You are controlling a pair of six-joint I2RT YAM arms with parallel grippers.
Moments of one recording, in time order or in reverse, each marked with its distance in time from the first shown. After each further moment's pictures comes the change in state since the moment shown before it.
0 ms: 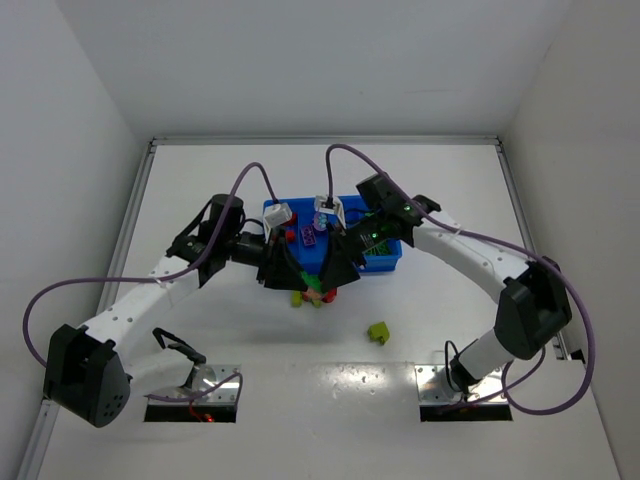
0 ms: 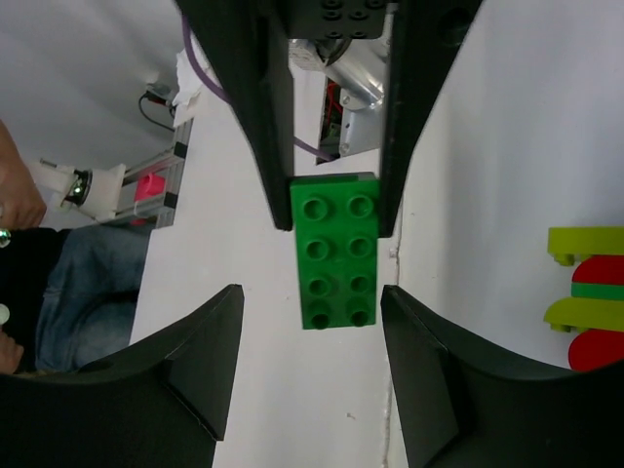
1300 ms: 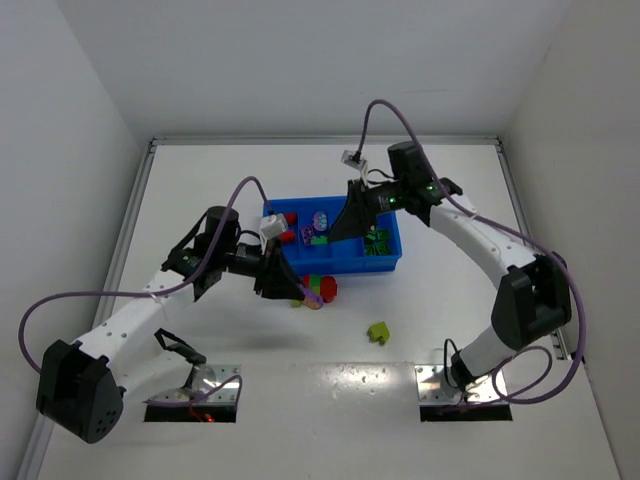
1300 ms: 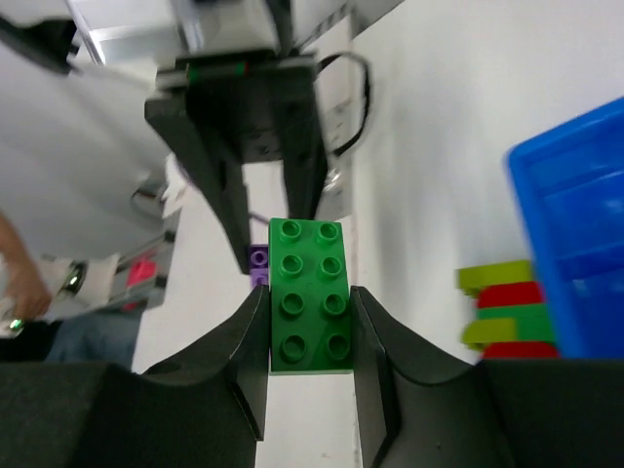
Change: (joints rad) left arm -0.007 -0.085 -0.093 0.053 -0.044 -0.023; right arm -0.153 0.041 0.059 0.248 -0.045 0.252
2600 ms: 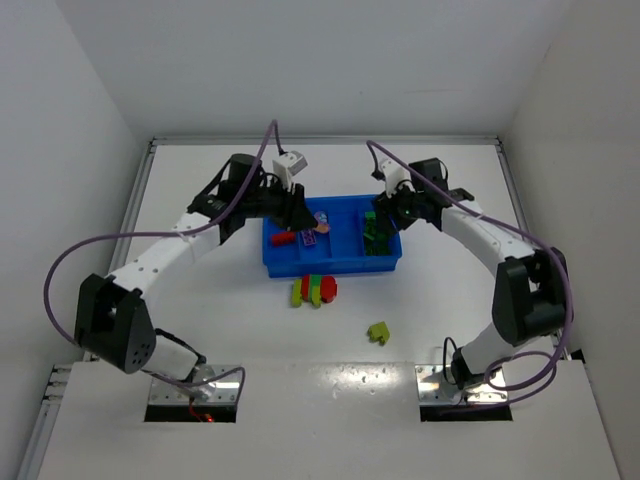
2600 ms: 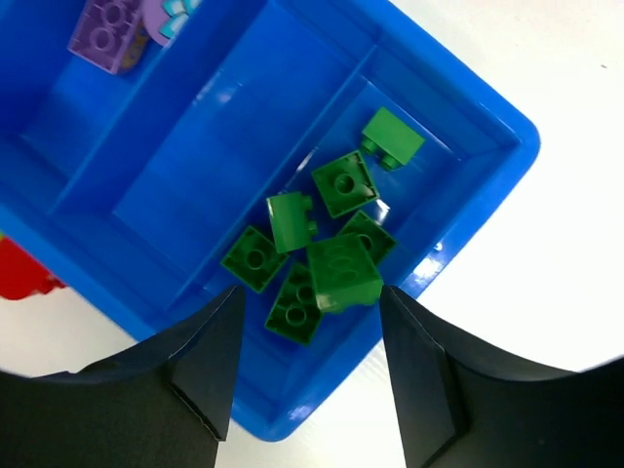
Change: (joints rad) left arm 0.000 0.349 0.417 -0.061 -0.523 0.004; right arm -0.189 0.013 -0.144 -0.023 0.923 -0.407
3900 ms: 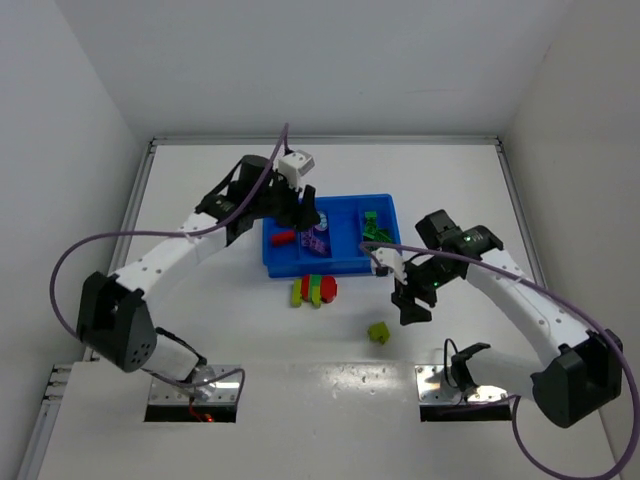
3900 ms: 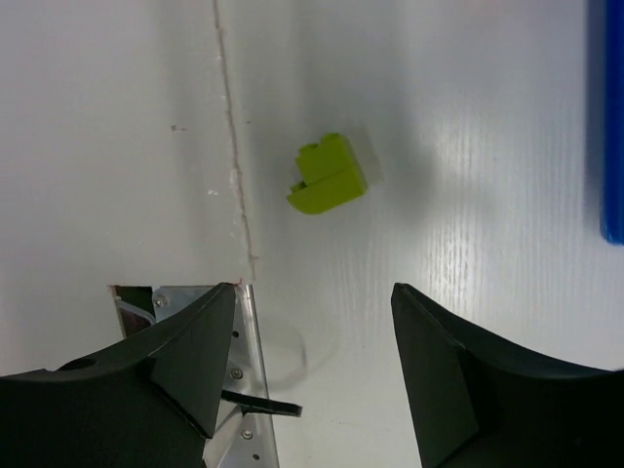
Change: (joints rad) left arm -0.066 0.075 0.053 -0.006 -0.314 0.040; right arm 0.125 -0.436 -0.198 -0.762 -0.274 -0.598
